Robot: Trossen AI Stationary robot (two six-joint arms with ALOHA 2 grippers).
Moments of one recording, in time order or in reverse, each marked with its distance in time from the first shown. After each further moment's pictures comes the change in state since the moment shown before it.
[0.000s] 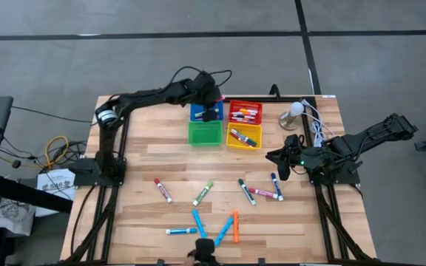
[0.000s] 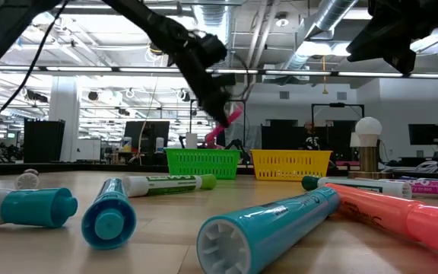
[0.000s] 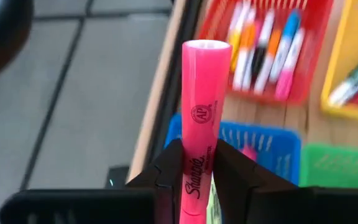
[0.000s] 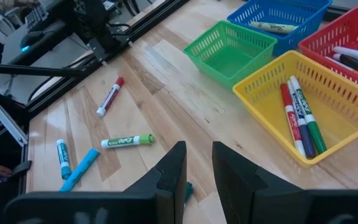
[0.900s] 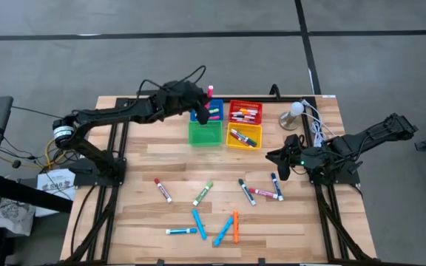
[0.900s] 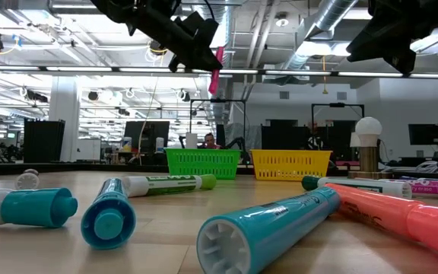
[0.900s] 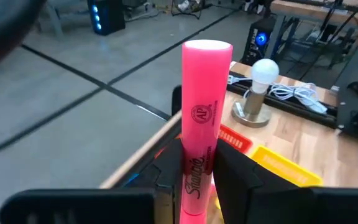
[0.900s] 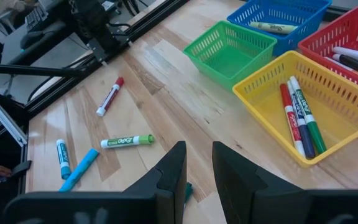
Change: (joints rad) left arm -0.116 -0.476 -0.469 0.492 -0.068 -0.530; right arm 0.000 0.000 0.000 0.000 0.001 -0.001
